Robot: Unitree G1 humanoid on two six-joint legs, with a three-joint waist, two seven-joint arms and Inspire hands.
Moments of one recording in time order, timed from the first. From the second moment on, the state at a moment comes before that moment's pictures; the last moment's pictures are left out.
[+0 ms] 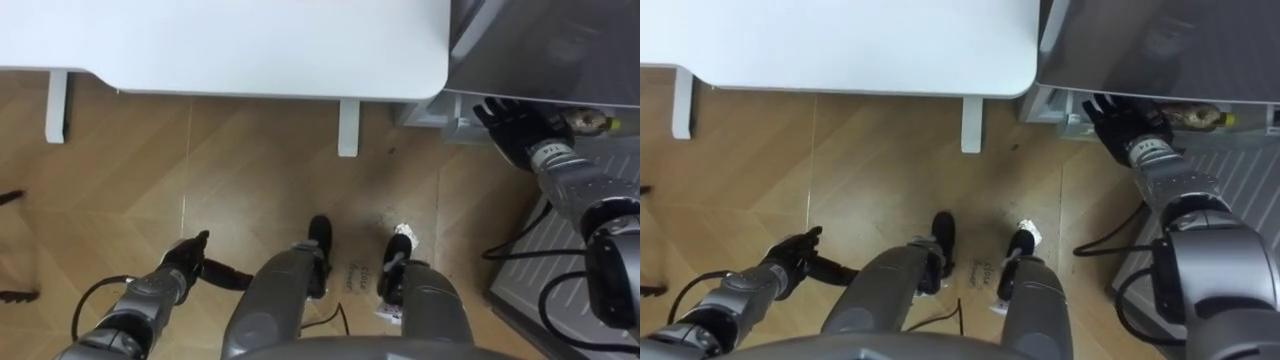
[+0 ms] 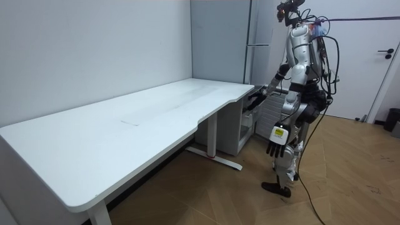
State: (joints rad) left arm -0.11 0.31 -0.25 1.14 -0.13 0.01 -0.10; right arm -0.56 -0.44 0.02 1.33 1.49 0.18 0.26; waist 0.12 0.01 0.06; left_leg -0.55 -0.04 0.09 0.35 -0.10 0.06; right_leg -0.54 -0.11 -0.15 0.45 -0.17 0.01
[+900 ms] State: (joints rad) left arm -0.02 0.28 -0.20 1.14 -0.12 -0.01 -0.07; right arm -0.17 -0.33 -0.01 1.36 1.40 0.08 0.30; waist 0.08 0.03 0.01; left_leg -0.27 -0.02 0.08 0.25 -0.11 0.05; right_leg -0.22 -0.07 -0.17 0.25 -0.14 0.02
